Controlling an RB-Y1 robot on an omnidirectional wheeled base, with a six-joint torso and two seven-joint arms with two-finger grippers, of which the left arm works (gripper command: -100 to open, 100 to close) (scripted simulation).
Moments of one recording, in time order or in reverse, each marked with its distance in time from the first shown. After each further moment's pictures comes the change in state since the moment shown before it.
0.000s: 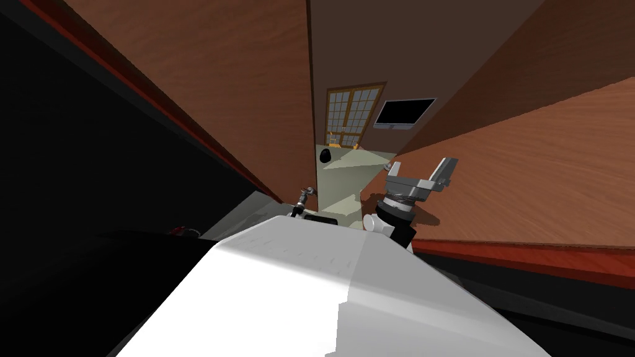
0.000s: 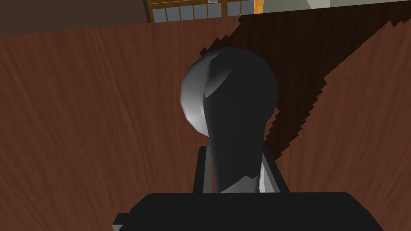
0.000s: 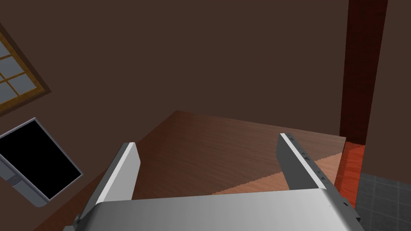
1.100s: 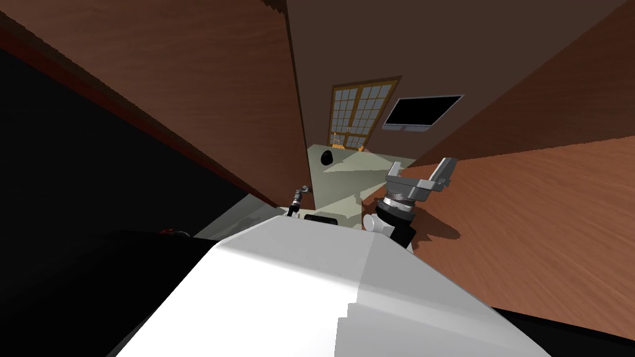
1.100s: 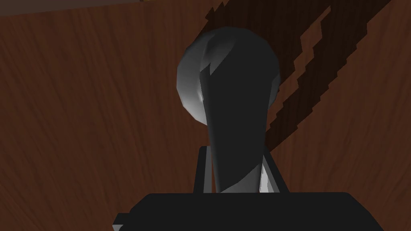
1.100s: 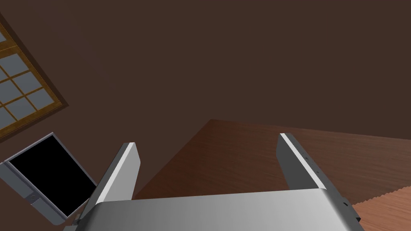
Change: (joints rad) arm -0.011 0.000 0.127 0.003 0.054 0.015 -0.035
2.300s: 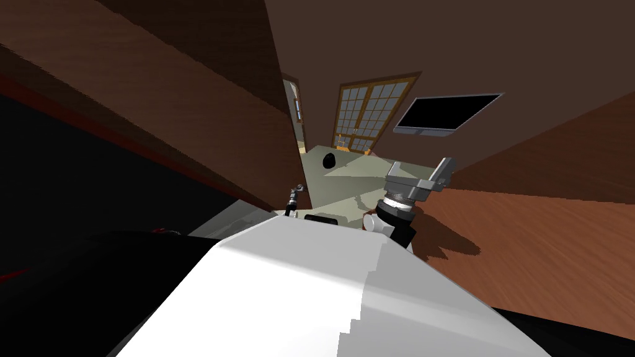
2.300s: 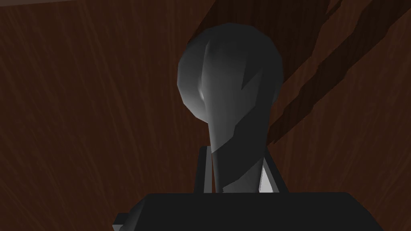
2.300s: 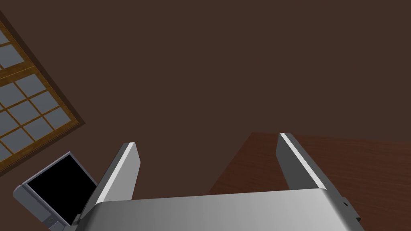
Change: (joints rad) arm -0.033 -0.017 0.129 0.045 0.054 -0.010 -0.031
